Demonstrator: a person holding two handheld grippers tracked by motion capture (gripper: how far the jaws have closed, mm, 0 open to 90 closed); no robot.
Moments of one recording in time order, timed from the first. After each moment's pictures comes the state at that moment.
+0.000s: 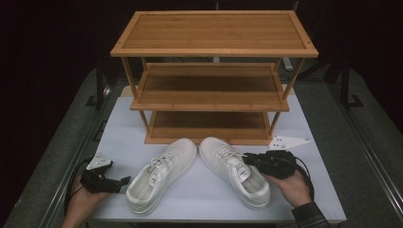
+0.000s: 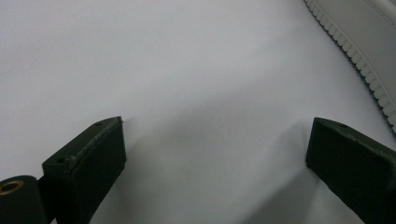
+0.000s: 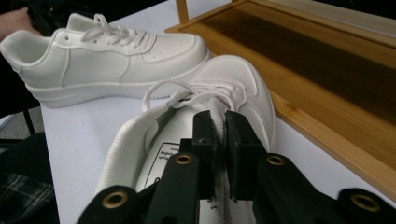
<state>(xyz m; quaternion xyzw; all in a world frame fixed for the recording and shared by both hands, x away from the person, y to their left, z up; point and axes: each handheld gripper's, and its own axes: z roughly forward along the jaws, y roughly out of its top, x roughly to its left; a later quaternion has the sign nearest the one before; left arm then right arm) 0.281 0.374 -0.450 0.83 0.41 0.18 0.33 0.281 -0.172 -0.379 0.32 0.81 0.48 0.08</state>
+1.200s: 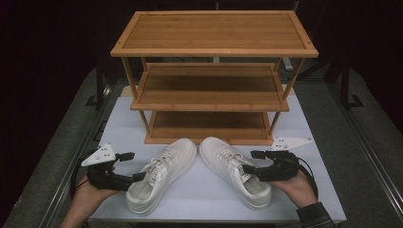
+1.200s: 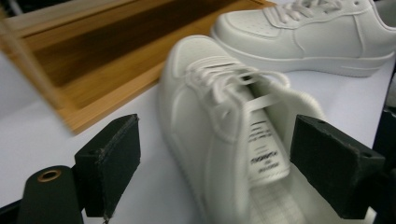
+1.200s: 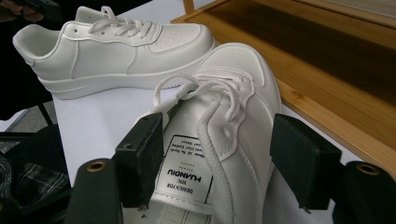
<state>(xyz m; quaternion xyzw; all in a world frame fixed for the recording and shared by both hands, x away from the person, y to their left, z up) 0.266 0.310 -0.376 0.83 0.29 0.11 0.46 0.279 -0.178 -0.379 0.32 0.82 0.48 0.06</state>
